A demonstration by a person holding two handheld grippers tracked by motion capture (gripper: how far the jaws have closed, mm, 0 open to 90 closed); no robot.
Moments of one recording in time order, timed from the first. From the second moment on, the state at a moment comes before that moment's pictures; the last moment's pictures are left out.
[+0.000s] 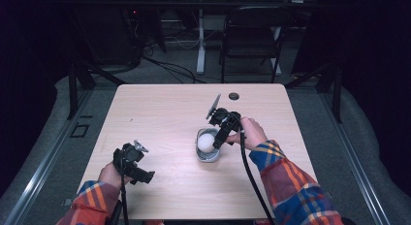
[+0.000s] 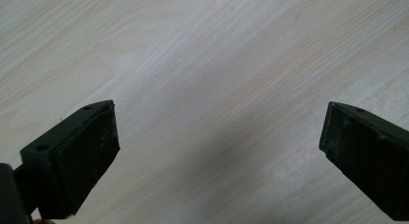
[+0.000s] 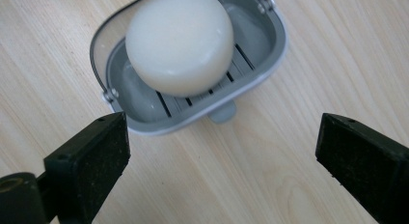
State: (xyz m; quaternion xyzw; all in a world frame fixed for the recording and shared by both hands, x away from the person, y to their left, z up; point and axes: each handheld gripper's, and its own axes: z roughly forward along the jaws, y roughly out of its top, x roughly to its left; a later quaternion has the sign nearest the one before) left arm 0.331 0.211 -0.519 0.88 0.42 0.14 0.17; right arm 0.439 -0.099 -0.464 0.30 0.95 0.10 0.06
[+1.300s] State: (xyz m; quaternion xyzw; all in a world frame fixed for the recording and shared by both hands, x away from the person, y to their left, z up) left arm 0.331 0.210 -0.519 0.88 0.42 0.14 0.17; right arm 0.368 -0.265 -0.512 0.41 0.91 0.06 0.07
